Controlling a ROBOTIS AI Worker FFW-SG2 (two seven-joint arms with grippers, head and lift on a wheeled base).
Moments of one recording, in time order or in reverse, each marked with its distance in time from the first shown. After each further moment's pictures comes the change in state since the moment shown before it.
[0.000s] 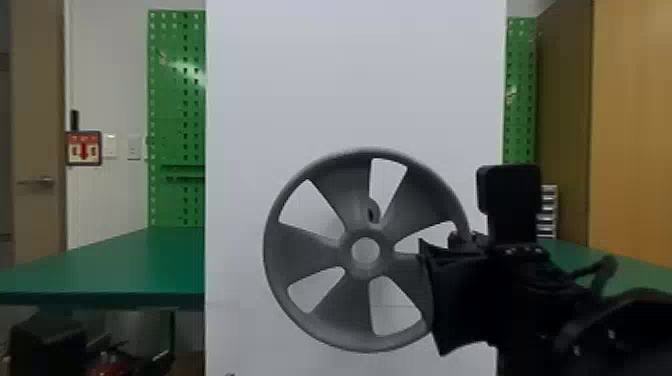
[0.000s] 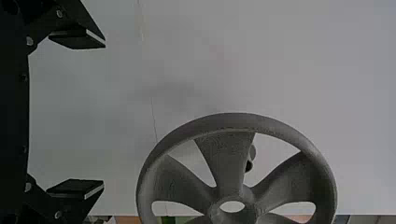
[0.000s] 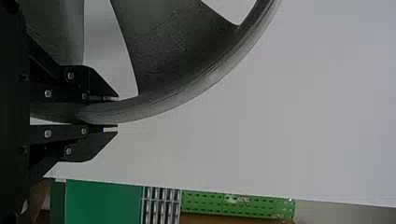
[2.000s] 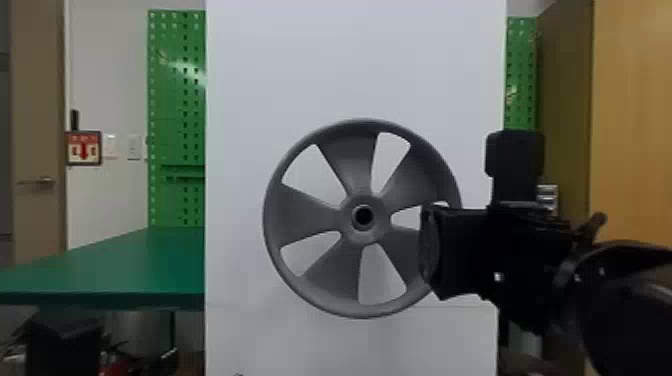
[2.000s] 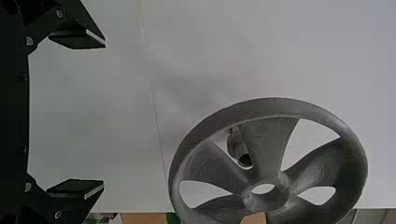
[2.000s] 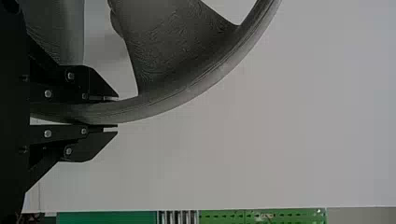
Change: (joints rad) left arm -0.019 0.020 -0.029 0.000 0.000 0.017 0.012; right arm -0.144 0.019 -0.097 0.148 -0.227 0.015 -0.030
